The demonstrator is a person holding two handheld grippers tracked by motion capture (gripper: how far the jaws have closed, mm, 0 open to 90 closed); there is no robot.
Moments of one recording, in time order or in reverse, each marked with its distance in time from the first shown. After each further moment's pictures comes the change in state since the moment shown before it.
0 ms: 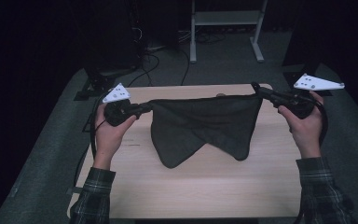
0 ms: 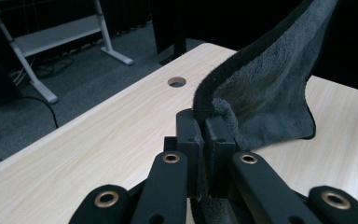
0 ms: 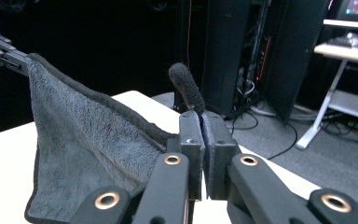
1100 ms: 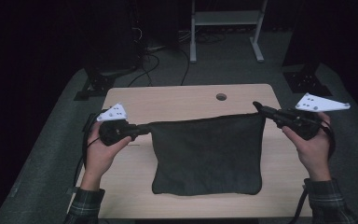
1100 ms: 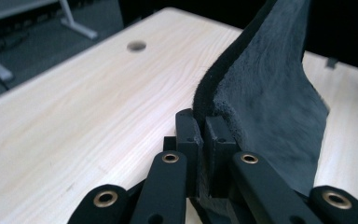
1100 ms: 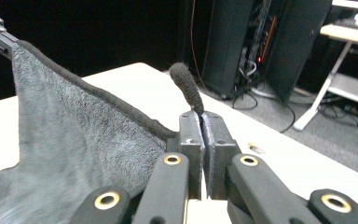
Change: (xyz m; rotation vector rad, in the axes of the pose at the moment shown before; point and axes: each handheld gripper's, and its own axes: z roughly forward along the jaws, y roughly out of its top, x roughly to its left) left arm -0.022 -0.037 -0.012 0.120 -0.124 -0.022; right arm 0.033 -0.024 -0.025 0.098 -0.010 -0.036
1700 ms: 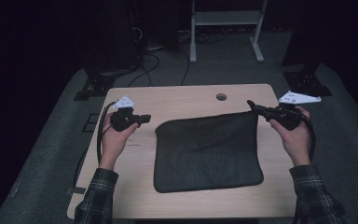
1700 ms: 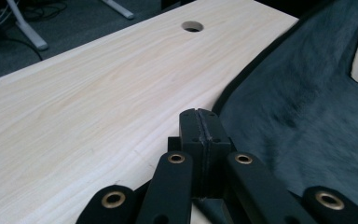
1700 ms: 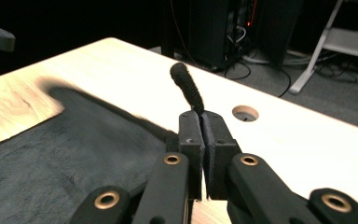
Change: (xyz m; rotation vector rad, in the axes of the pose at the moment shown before) left arm 0.066 -0.018 0.054 0.015 0.115 -0.126; right arm -0.047 -0.040 0.061 0.100 -0.042 0.124
